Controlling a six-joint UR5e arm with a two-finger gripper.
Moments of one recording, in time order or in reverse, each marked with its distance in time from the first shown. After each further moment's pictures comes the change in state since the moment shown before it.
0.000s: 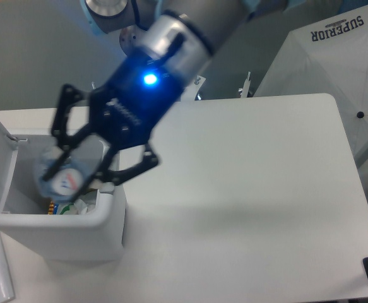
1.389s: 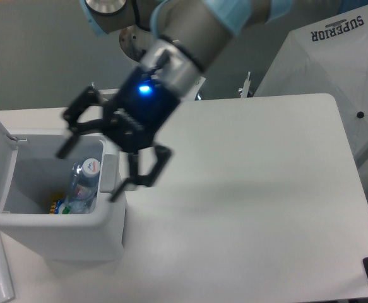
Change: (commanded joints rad) arm 0.231 0.017 -0.069 -0.005 0.012 0.292
